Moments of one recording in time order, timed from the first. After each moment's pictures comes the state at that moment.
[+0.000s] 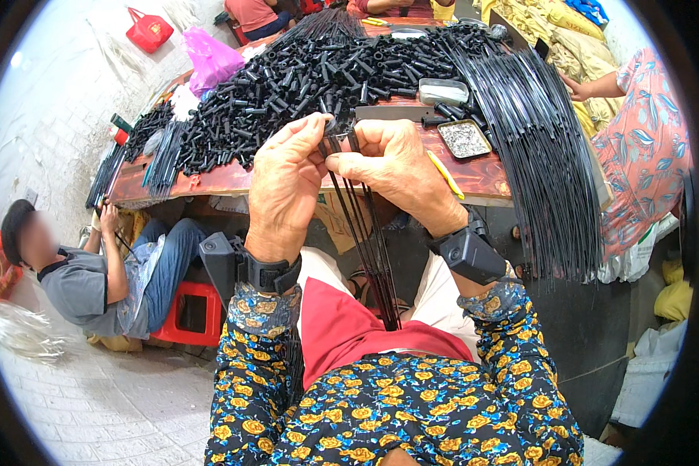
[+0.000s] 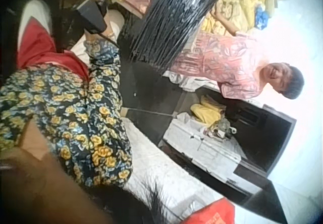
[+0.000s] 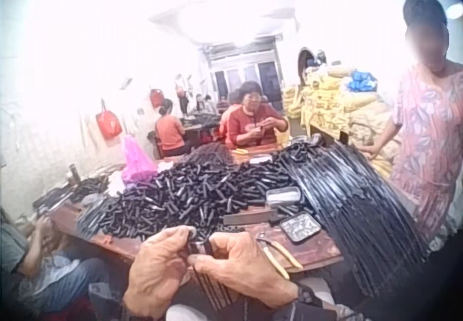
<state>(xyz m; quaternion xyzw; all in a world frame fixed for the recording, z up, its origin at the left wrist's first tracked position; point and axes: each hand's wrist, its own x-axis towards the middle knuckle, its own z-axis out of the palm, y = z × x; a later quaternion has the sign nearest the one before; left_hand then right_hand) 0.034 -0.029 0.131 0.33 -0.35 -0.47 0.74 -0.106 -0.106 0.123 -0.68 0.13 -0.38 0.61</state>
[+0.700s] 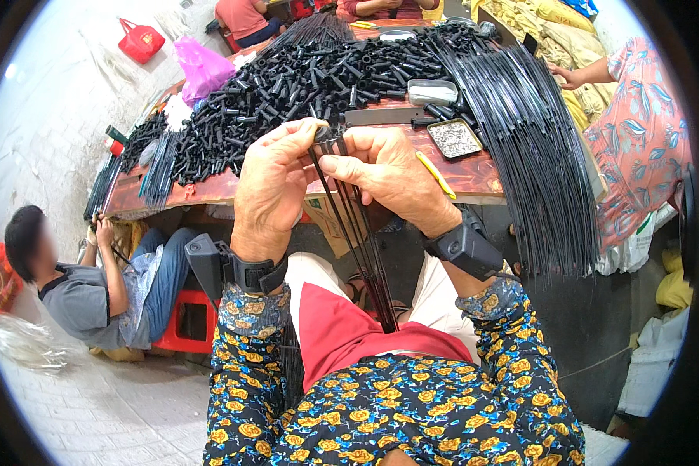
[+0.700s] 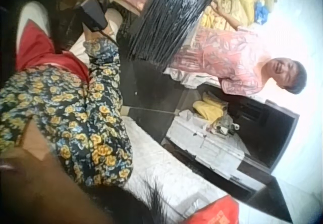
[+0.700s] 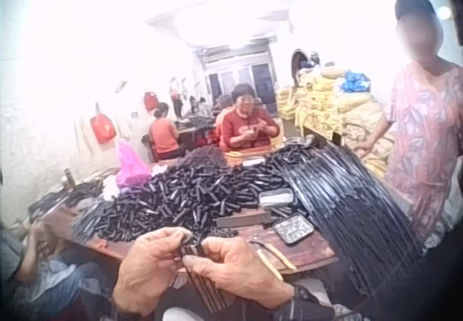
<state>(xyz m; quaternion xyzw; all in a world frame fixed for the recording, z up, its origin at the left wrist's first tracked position) 0.041 -0.031 0.145 0.38 -0.39 -0.50 0.67 -0.117 -0.104 0.131 -0.67 0.13 -0.33 0.65</state>
